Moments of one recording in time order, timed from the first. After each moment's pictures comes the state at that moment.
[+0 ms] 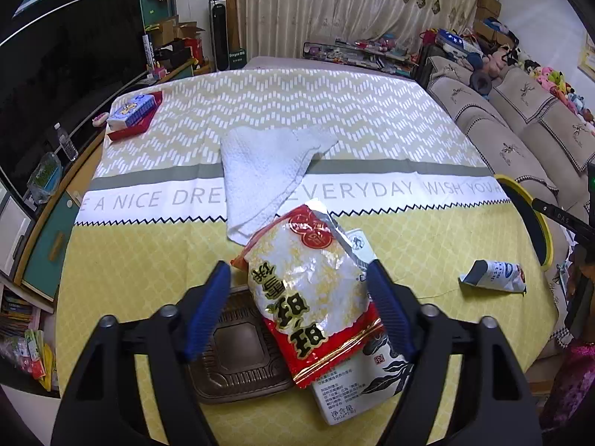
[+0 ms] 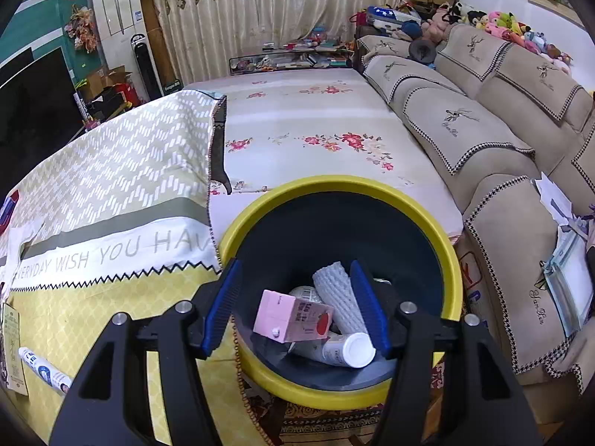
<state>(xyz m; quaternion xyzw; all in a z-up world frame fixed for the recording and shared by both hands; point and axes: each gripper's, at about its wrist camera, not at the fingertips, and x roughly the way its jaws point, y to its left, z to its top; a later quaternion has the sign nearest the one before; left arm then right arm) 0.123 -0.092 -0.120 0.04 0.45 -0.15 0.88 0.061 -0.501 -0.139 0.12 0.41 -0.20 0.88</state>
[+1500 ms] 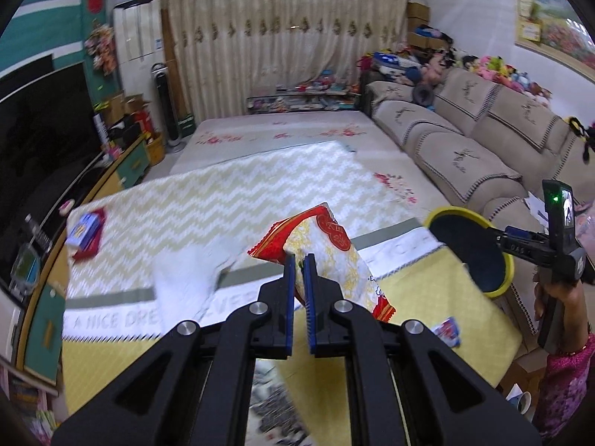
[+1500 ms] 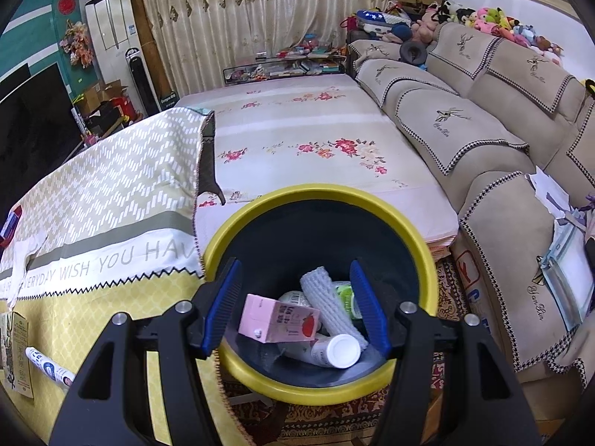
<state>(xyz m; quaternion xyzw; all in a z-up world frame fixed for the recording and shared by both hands) 0.114 -0.194 -0.031 0.10 0.34 -0.25 0.90 0.035 -0.529 -0.125 0.14 0.39 -0.22 0.89</state>
